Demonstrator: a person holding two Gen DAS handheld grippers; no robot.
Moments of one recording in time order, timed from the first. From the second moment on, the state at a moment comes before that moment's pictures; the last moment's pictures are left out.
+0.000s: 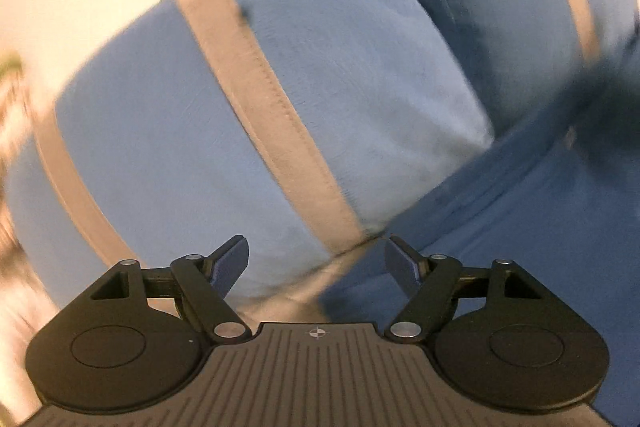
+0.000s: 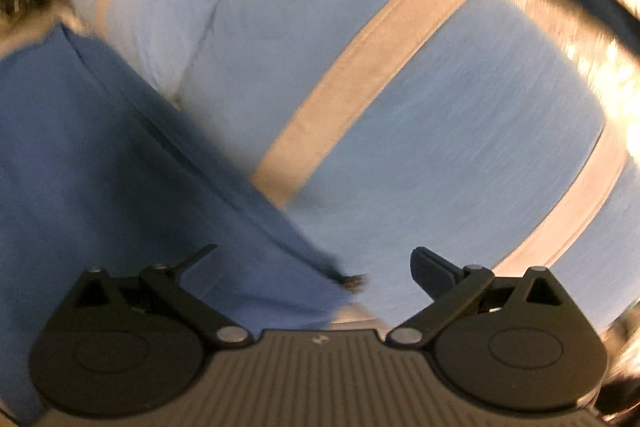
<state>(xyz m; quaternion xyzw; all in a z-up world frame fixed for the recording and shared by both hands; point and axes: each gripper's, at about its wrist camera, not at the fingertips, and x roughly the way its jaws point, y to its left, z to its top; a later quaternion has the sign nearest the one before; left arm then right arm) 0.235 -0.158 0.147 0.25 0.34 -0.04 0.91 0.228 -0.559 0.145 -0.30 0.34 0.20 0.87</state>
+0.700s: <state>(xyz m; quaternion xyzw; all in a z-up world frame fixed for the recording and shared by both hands) 0.244 -0.187 0.088 -0.01 0.45 -0.10 0.89 0.244 -0.506 0.080 -0.04 0.41 0.27 0.87</state>
